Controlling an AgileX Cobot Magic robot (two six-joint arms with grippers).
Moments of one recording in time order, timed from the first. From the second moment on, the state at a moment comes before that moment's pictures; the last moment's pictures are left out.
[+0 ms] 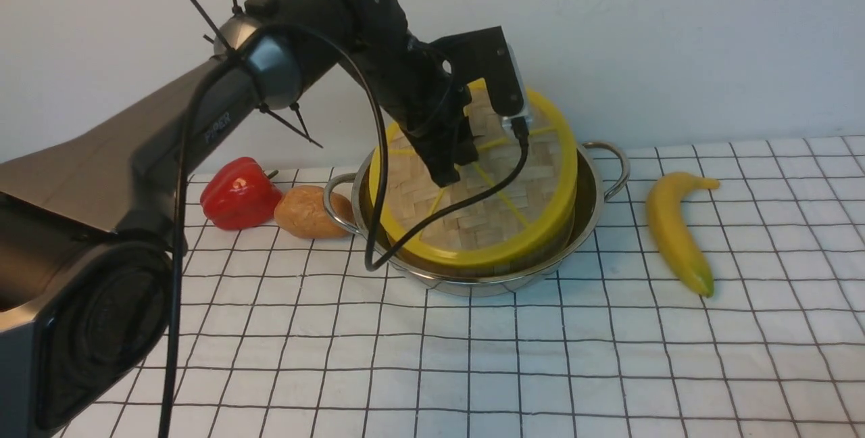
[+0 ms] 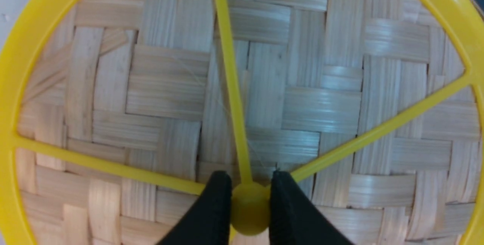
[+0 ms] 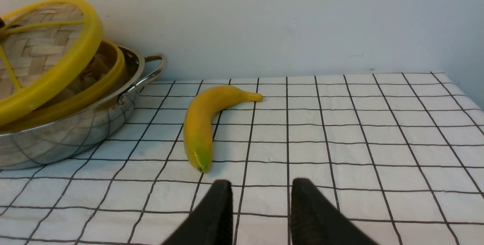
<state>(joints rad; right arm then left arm) 0.02 0.00 0.01 -0.03 0.33 0.19 -0.40 2.23 -2.09 -0.25 1.02 1.12</state>
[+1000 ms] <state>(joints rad) 0.02 0.00 0.01 -0.03 0.33 0.19 -0.40 2.32 -2.09 -0.38 0.84 1.37</state>
